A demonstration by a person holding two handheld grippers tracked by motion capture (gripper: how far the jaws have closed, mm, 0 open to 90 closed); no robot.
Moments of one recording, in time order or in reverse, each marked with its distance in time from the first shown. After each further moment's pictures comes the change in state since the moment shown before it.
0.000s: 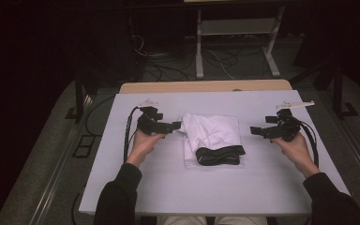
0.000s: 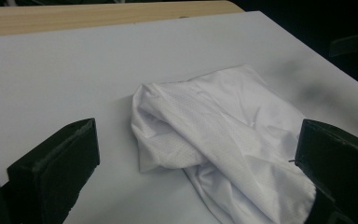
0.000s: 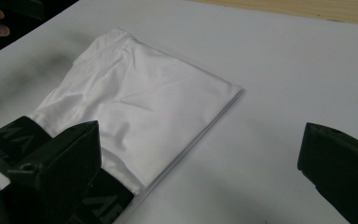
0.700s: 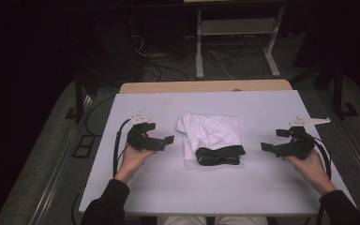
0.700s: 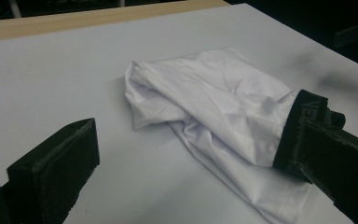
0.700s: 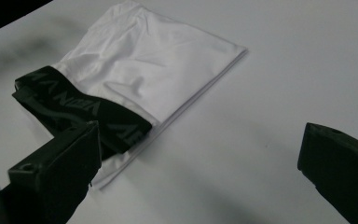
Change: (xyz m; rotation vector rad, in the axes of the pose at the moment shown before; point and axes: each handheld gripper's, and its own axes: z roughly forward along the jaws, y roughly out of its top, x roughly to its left) left arm -0.018 -0.036 -0.044 -0.035 0.016 0.095; right arm 0.014 -0.043 -0.038 0.006 -0.016 -0.040
